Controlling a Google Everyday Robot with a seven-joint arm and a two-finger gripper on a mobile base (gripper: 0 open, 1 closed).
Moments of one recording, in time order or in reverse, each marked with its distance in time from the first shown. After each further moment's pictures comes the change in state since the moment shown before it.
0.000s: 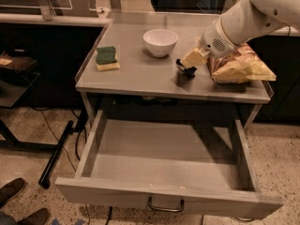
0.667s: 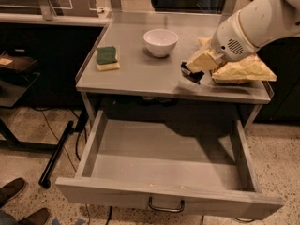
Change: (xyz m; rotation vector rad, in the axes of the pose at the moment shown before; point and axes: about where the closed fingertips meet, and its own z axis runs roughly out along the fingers) arm 0.002 0.053 -0.051 -0.017 -0.016 0.016
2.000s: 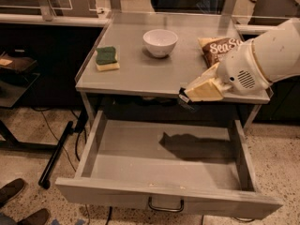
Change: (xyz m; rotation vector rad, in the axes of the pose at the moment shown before) arm 0.025 0.084 -0.017 -0.069 -0.051 0.075
